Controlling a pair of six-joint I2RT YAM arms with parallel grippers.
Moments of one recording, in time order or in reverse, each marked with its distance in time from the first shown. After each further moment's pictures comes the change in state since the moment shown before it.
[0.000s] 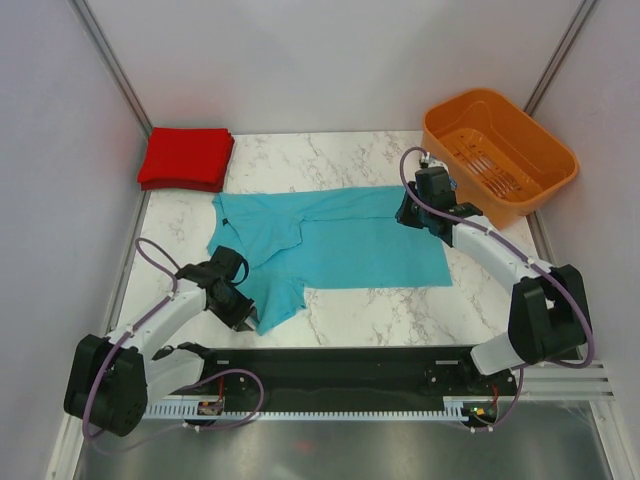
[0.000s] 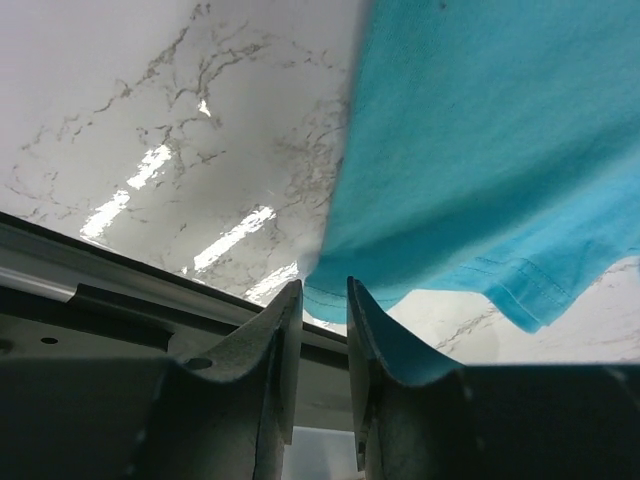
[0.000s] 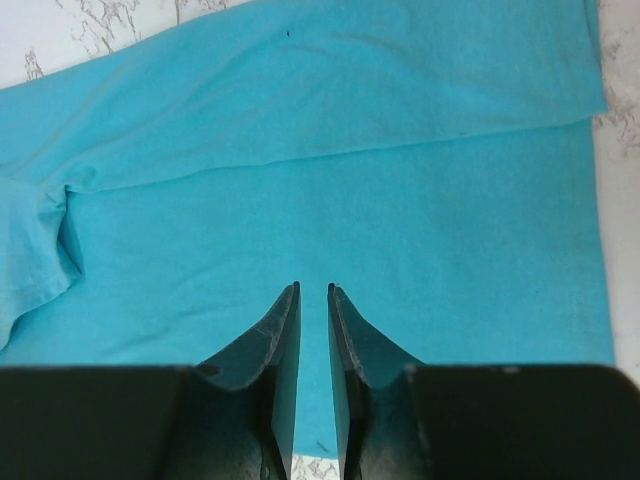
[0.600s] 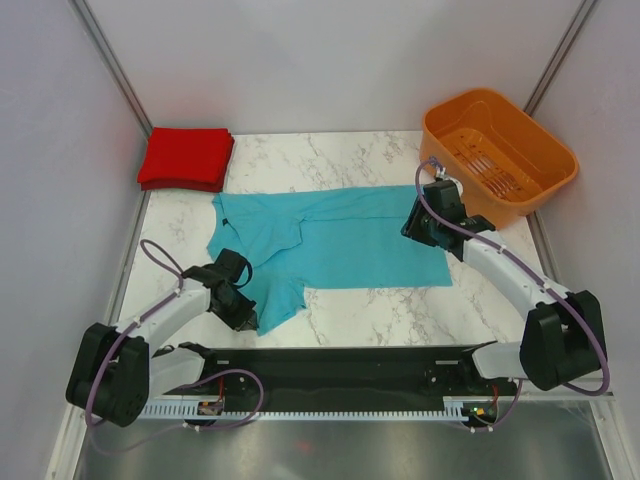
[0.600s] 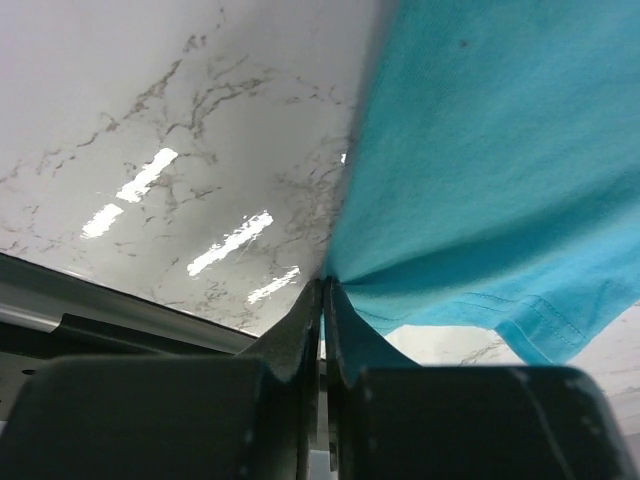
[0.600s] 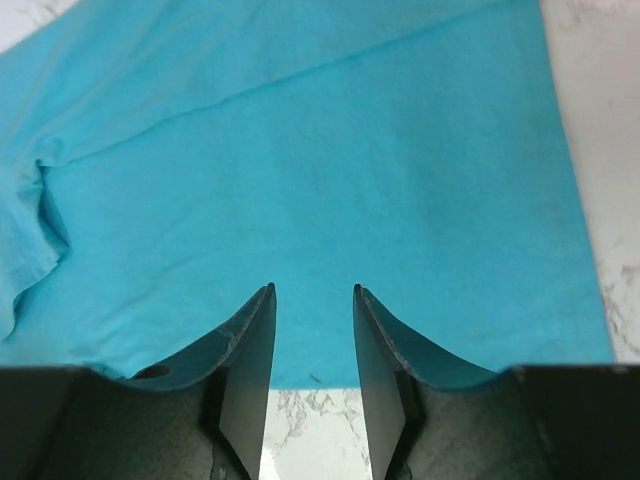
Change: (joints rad) left arm -0.022 0.054 -0.042 0.073 -0.024 -0.040; right arm -0.006 -0.147 -0.100 -0.117 0.020 0.117
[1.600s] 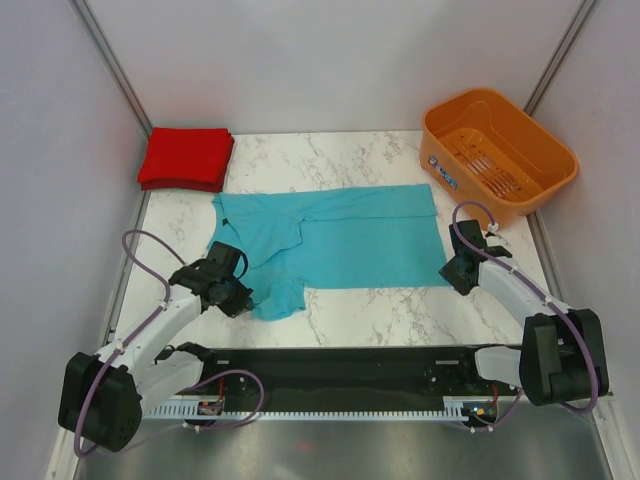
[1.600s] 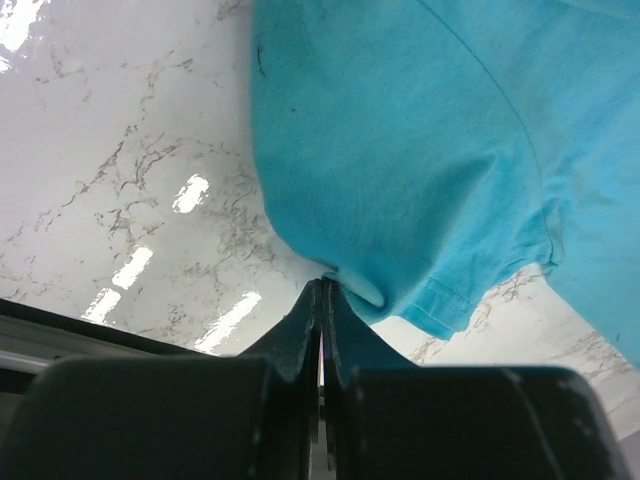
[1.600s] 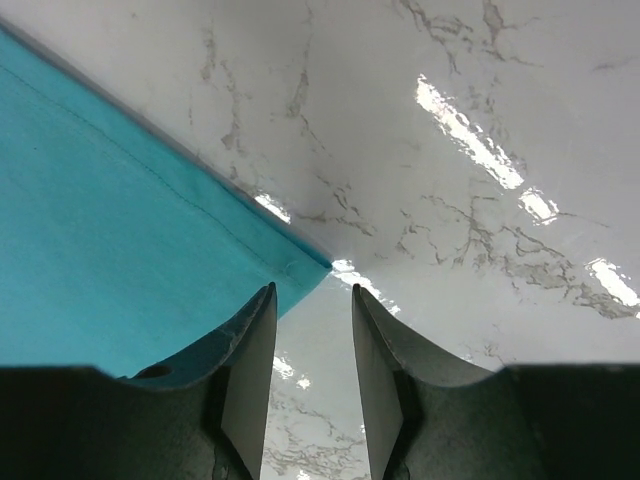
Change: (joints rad) left arm -0.004 -0.132 0.061 0.025 -0.116 0.080; right arm -0.206 -0.098 -0.297 -0.194 0.206 0.333
